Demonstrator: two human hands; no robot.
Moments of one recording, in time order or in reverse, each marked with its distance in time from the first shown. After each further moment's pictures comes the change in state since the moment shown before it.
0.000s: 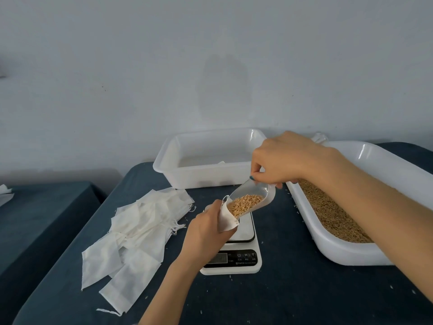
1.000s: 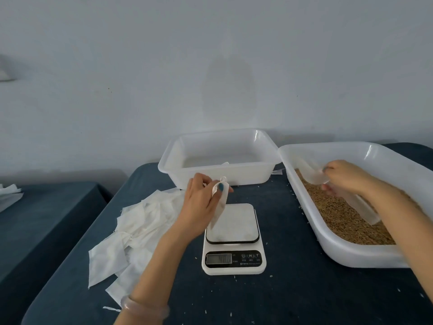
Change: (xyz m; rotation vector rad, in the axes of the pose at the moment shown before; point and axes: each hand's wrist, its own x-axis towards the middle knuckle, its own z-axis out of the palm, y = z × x) left_hand 0.027 0.010 -0.052 -0.149 0.042 0.090; right_hand -0.038 0.091 0.124 1.078 0.033 0.844
